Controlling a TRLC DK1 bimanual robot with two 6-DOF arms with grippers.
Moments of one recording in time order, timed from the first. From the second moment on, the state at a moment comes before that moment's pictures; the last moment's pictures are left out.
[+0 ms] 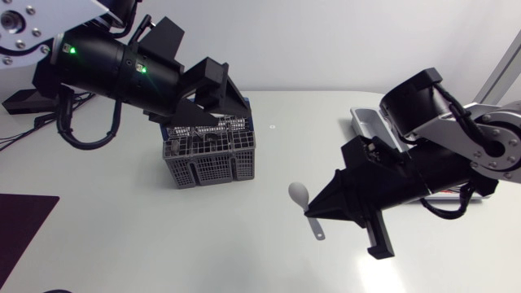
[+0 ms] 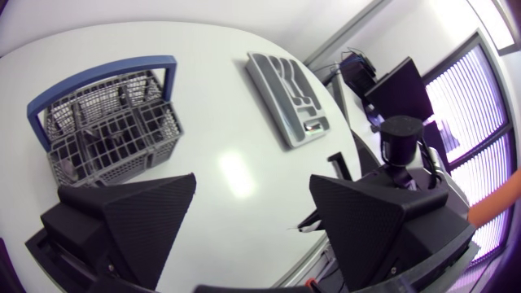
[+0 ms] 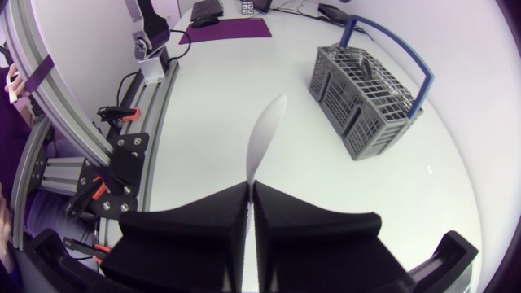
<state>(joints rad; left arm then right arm) -0.47 1.43 1.34 -0.71 0.45 -0.32 0.41 1.24 0.86 -0.72 -0.67 -0.87</state>
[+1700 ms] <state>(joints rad) -0.40 1.56 1.38 -0.94 -0.03 -0.34 -0.60 1.82 1.06 -0.32 -0.29 -1.76</state>
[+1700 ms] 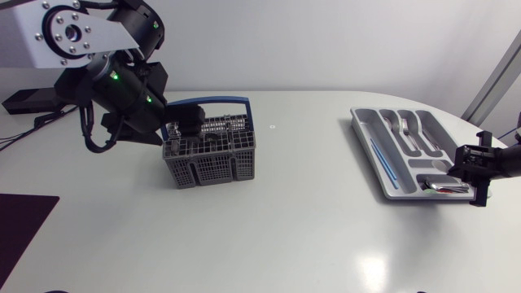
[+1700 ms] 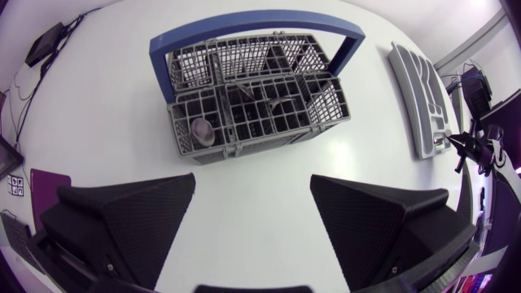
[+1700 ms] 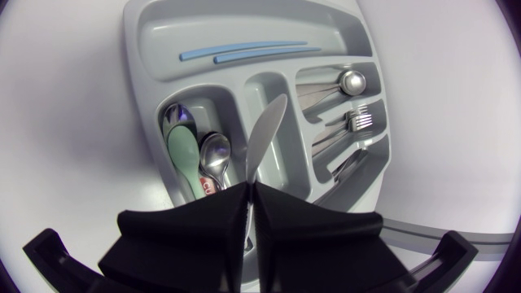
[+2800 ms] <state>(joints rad) -0.37 1.61 1.45 -1.07 -0.04 -0.43 -0.31 1.52 1.00 -0.51 -0.19 -1.52</state>
